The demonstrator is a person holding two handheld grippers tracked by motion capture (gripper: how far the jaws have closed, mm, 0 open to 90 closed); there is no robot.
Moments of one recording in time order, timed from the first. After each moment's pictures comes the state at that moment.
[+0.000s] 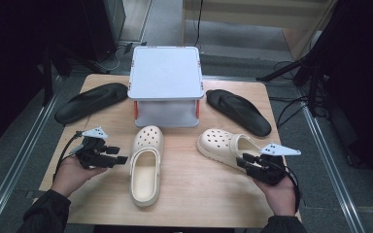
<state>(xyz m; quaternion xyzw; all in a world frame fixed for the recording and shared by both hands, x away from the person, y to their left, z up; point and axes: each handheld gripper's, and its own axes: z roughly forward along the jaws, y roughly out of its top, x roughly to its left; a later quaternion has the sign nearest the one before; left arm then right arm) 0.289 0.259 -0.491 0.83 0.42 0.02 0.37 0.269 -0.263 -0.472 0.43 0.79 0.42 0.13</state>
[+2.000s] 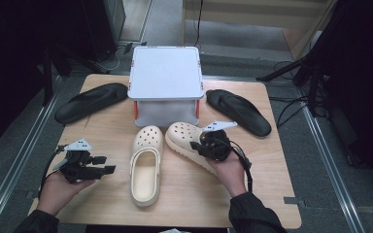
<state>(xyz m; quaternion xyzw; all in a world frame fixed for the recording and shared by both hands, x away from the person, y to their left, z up) 0.248 0.283 -0.496 0.80 0.46 0.05 0.37 0.325 -0.122 -0.465 0.38 0.83 0.40 0.09</state>
